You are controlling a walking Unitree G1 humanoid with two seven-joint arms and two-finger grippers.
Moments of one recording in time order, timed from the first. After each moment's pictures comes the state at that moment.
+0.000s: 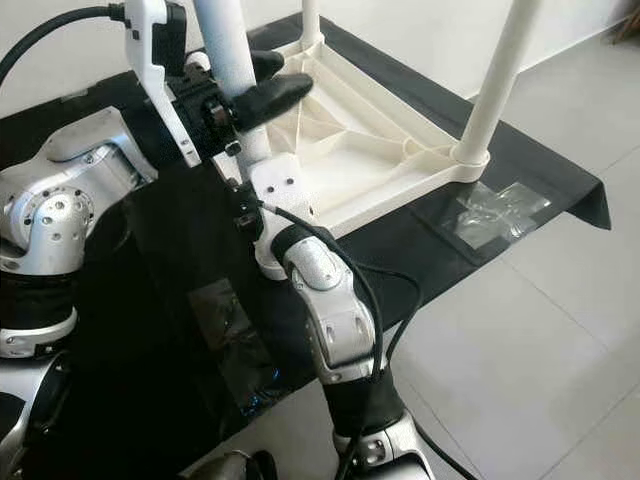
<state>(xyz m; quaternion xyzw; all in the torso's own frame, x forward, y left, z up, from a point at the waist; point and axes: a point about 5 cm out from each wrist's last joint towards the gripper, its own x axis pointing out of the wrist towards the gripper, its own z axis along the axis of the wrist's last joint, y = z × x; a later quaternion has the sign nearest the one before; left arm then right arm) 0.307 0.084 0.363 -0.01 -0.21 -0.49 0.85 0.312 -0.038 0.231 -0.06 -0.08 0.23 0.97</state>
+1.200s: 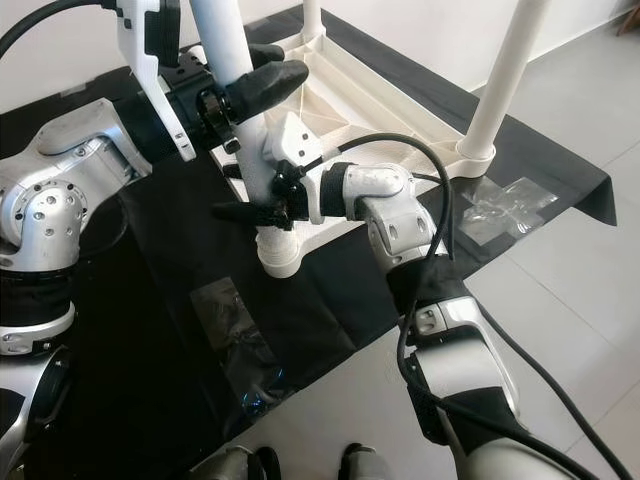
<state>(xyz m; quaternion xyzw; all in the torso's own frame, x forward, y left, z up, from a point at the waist) 0.301 0.083 0.369 0.00 -0.21 -0.50 0.84 0.359 -0.079 0.270 -0.16 -0.07 0.63 0.76</state>
